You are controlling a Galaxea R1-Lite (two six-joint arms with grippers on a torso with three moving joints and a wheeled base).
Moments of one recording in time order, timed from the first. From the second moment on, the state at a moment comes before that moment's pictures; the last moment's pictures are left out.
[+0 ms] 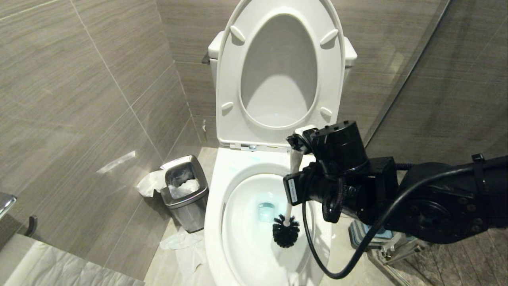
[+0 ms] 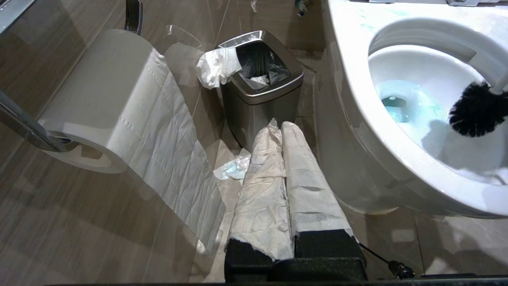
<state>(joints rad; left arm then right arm) 0.00 0.00 0.00 0.01 -0.01 0.00 0.77 1.86 -1.17 -0.19 -0.38 0.14</state>
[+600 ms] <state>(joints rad) 0.00 0.00 0.00 0.01 -0.01 0.00 0.68 1.99 -1.38 -0.19 -0.40 0.12</state>
